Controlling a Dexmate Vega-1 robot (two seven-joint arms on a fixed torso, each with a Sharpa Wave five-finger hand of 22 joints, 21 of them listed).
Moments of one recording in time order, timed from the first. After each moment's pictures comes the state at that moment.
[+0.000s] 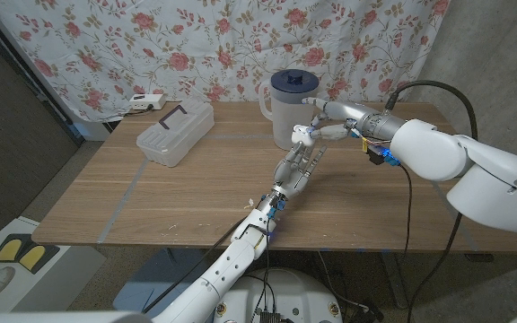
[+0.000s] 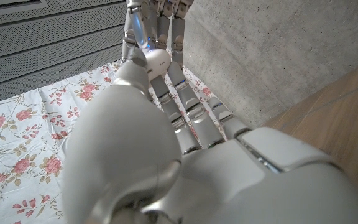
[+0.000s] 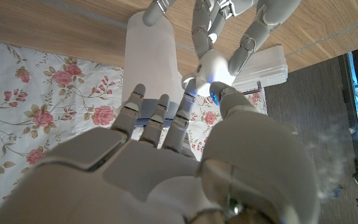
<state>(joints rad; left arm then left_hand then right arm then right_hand) 1.05 0.14 0.59 -1.45 -1.31 -0.16 -0.56 1.28 0.13 0.23 -0.16 0.17 0.78 -0.21 0.68 0.28 0.83 -0.20 0.65 0.30 0.94 -0.23 0.27 0.42 0.28 0.02 0.22 0.19 -1.03 -1.18 -0.29 -2.64 -0.16 -0.66 0.18 0.90 0.09 0.39 -0.17 0.62 -0.09 -0.05 0.20 0.19 0.70 -0.12 0.37 0.44 0.25 -0.04 0.28 0.24 0.28 0.16 0.20 0.17</state>
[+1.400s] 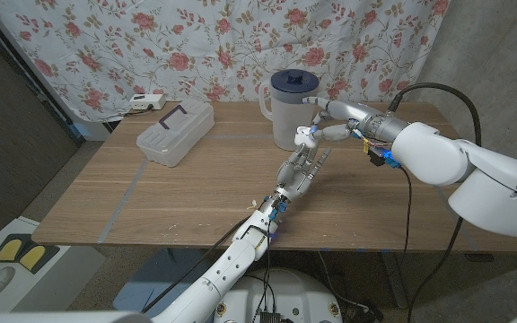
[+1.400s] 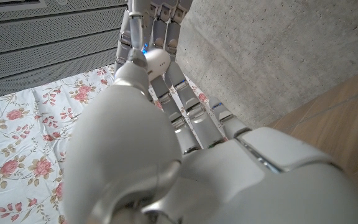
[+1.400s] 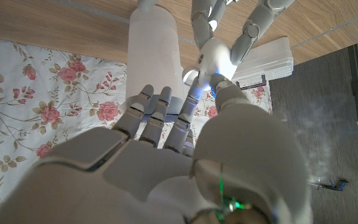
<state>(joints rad) 1.04 0.14 0.59 -1.43 -1.32 -0.13 -0.58 1.28 0.13 0.23 -0.16 0.17 0.78 -0.21 0.68 0.28 0.84 -0.20 0.64 0.30 0.94 -0.23 0.26 0.42 0.28 0.02 0.22 0.19 -1.08 -1.17 -0.27 -2.65 -0.15 -0.67 0.12 1.06 0.16 0.32 -0.17 0.40 -0.03 -0.12 0.20 0.19 0.64 -0.19 0.61 0.71 0.32 -0.04 0.36 0.37 0.33 0.04 0.20 0.17</state>
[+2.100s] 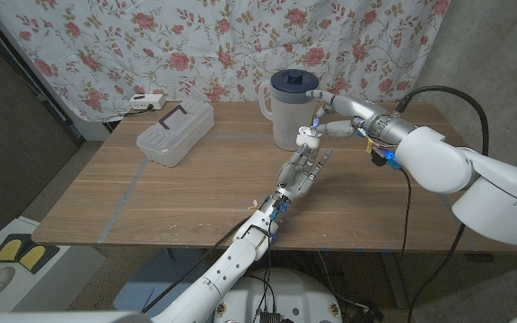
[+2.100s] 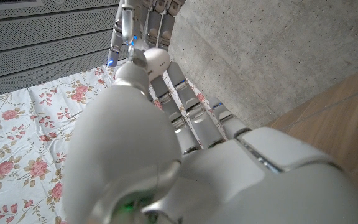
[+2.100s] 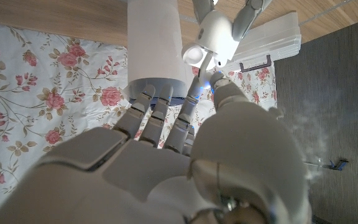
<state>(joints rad) 1.04 0.14 0.60 -1.43 -1.32 -0.12 -0.57 1.28 0.13 0.23 -0.16 0.17 0.78 -0.21 0.68 0.28 0.84 -0.20 0.64 0.30 0.94 -0.23 0.26 0.42 0.28 0.02 0.22 0.19 -1.18 -1.15 -0.19 -2.64 -0.15 -0.60 0.00 1.10 0.16 0.30 -0.16 0.33 0.02 -0.12 0.21 0.19 0.65 -0.18 0.64 0.72 0.34 -0.04 0.39 0.42 0.33 0.02 0.20 0.17</state>
